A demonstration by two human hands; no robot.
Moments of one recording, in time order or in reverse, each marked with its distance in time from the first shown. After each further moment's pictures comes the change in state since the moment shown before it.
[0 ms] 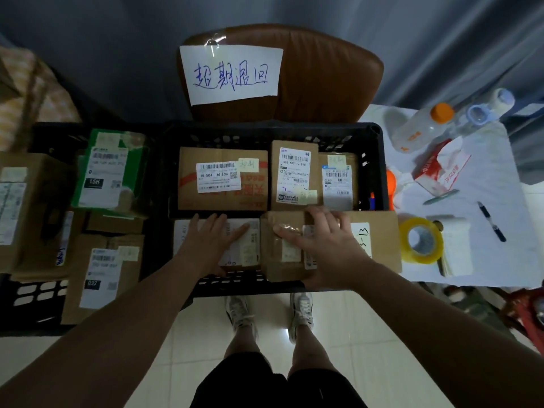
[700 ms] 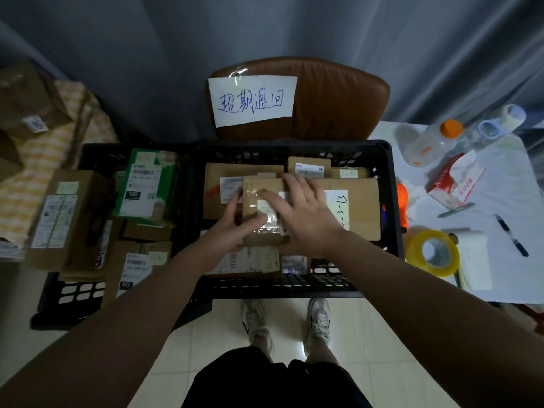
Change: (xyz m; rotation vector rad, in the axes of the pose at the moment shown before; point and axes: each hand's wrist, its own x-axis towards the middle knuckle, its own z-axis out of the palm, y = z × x) left_hand -0.051 -0.006 -0.080 -1.875 0.153 -0.161; right_hand 0.054 -0.033 -0.065 0.099 0.166 -0.073
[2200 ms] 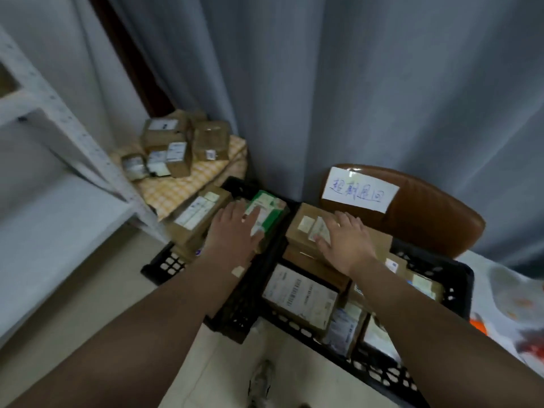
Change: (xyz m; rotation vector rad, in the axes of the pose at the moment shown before) left_hand -0.135 0.039 -0.072 1.363 0.804 -0.012; right_hand 0.038 -0.058 -0.086 0.011 0.037 -0.069
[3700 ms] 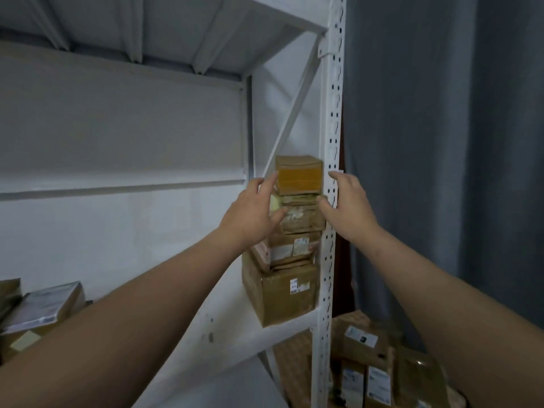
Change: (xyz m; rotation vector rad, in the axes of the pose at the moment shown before) left_hand -0.052 -0.584 -0.335 -0.199 0.887 -0.353; right_hand 0.250 -0.656 -0.319 0.605 0.668 -0.763
